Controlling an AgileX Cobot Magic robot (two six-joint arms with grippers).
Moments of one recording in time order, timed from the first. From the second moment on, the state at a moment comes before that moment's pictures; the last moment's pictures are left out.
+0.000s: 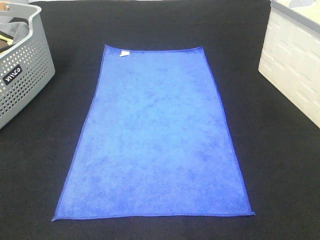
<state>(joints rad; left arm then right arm) 0.00 0.00 -0.51 -0.14 1.05 0.21 0.00 -0.01 -0.51 0.15 1.07 -0.11</state>
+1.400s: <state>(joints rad) 0.00 0.00 -0.51 -0.14 1.05 0.21 0.00 -0.01 -0.51 0.15 1.07 -0.11</state>
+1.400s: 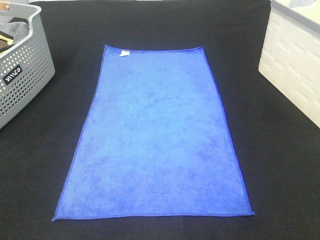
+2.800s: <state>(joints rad) 0.00 0.88 -0.49 -0.67 0.68 0.27 0.00 0.94 -0.60 0.40 0.84 -0.17</state>
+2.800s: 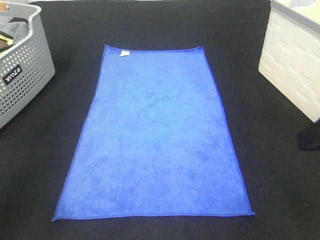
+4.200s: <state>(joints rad) 0.00 1.85 -0.50 -1.53 0.61 1.24 0.14 1.77 -0.61 0.91 0.54 -0.62</state>
